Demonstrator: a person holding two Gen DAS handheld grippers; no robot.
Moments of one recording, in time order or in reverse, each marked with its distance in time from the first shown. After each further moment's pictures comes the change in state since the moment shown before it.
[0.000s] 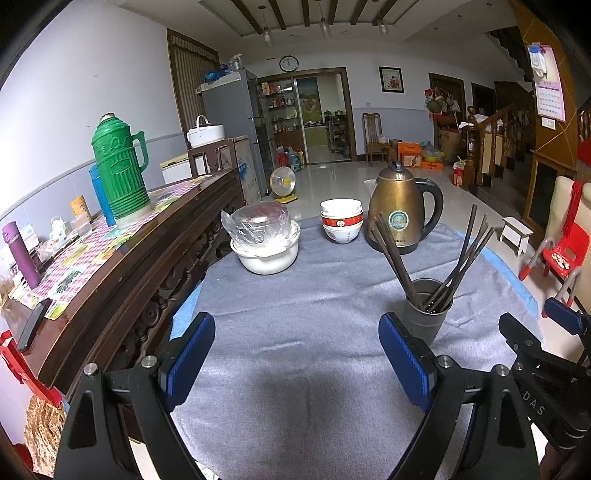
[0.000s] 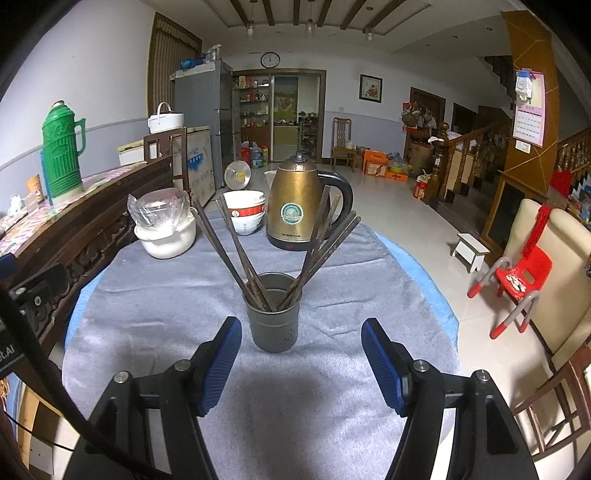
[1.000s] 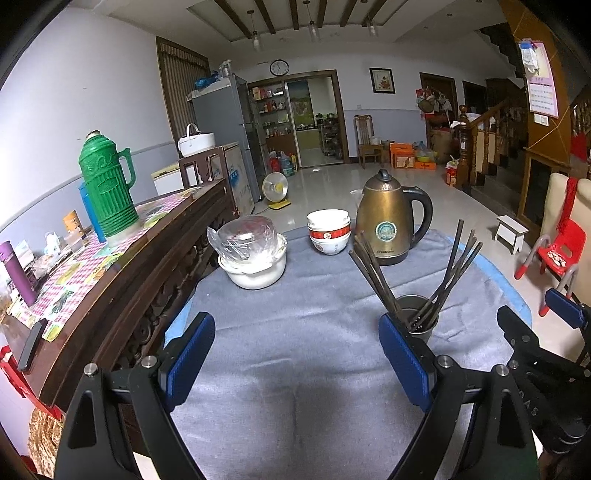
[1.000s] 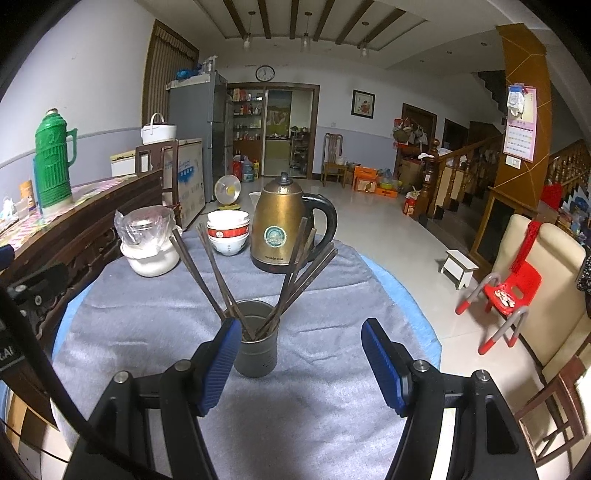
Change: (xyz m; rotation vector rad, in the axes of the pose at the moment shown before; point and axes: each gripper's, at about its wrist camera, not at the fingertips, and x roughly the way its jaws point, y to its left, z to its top) left arm -0.002 -0.024 0.027 0.030 -0.012 -0.015; right arm -0.002 -0.019 0.021 -0.010 -0.064 -0.043
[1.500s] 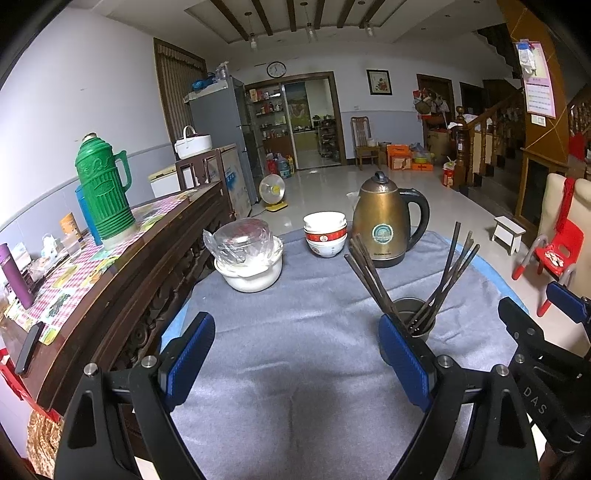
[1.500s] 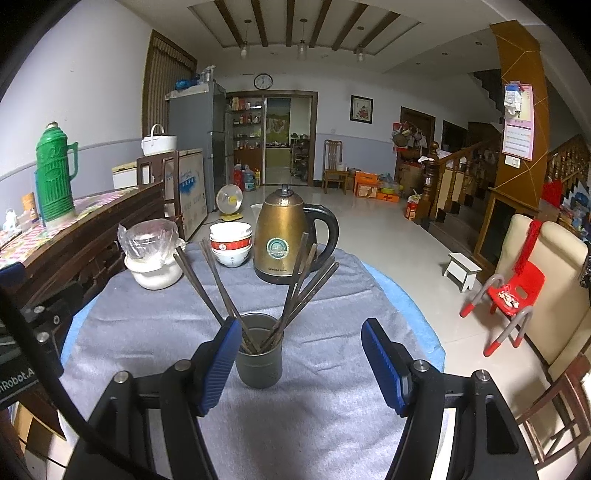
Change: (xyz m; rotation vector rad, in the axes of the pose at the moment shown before) left arm 0.002 -0.001 0.002 0.004 -0.011 -0.015; right arm -0.007 -0.001 0.008 0.020 -0.031 0.011
